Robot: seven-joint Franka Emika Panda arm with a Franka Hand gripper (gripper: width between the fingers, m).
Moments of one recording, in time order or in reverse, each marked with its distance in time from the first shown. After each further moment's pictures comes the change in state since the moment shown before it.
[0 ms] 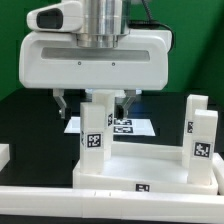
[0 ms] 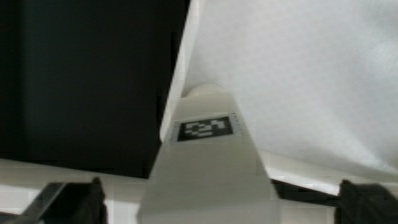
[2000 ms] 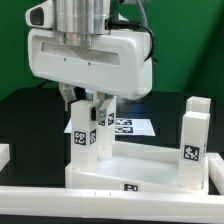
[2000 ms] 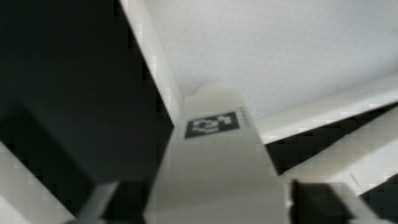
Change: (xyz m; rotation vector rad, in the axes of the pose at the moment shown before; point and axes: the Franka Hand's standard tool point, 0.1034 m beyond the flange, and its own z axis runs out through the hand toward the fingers) arm -0.009 0.011 0.001 0.016 -0.014 0.832
